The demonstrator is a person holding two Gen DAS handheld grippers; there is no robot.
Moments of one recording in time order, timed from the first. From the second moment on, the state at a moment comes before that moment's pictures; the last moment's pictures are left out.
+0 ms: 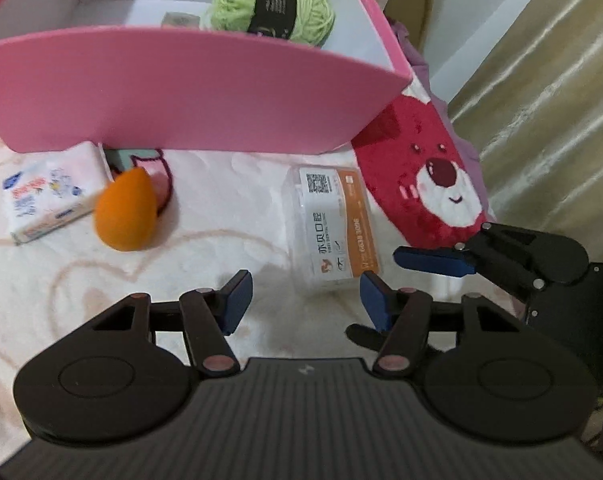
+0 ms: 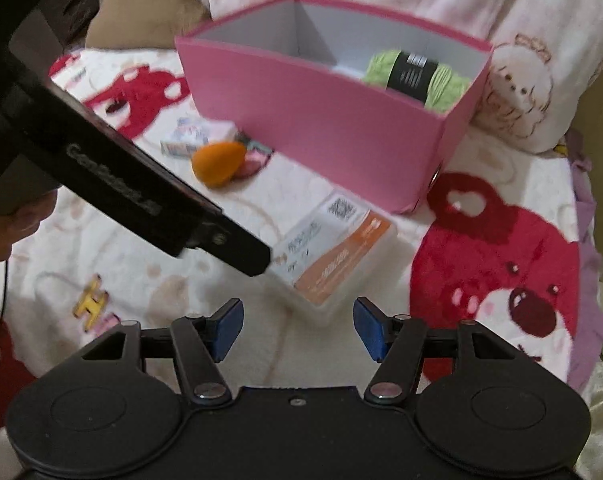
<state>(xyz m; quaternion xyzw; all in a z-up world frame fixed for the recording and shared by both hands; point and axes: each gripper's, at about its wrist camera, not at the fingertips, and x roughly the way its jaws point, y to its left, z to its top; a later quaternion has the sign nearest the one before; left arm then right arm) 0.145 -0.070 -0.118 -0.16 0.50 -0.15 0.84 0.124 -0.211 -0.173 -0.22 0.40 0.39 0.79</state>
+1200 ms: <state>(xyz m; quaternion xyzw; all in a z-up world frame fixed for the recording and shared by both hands) 0.145 -0.022 -0.136 -0.24 0.49 -0.13 0.83 0.136 -0.170 -0.168 -0.26 0.37 0.37 0.81</state>
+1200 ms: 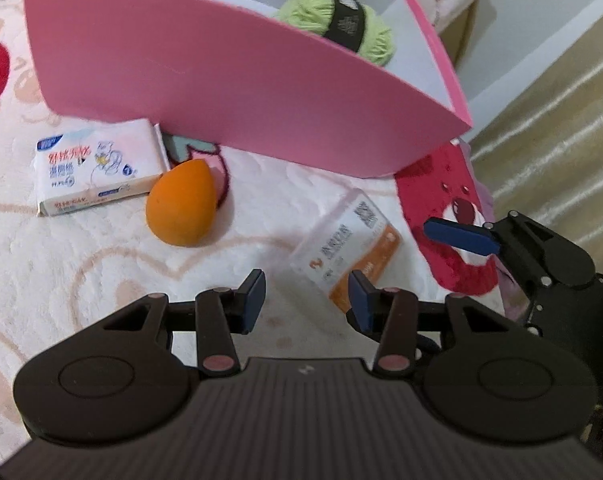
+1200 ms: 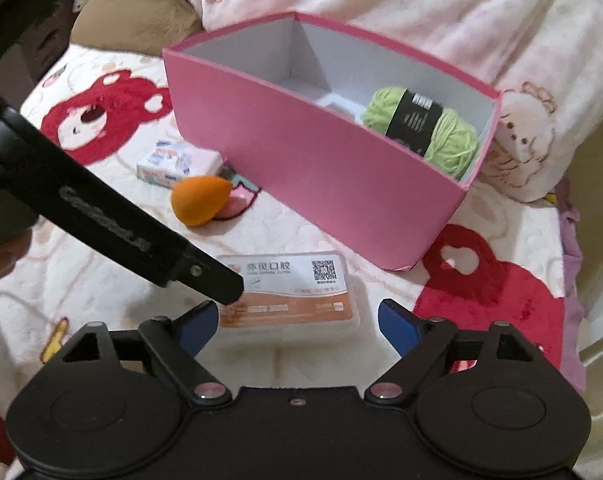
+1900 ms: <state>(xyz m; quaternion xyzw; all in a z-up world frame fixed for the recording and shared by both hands) 0.139 -0.025 -0.144 -0.28 0.50 -0.11 0.81 0.126 -0.176 -0.181 -0.14 0.42 0.37 0.81</state>
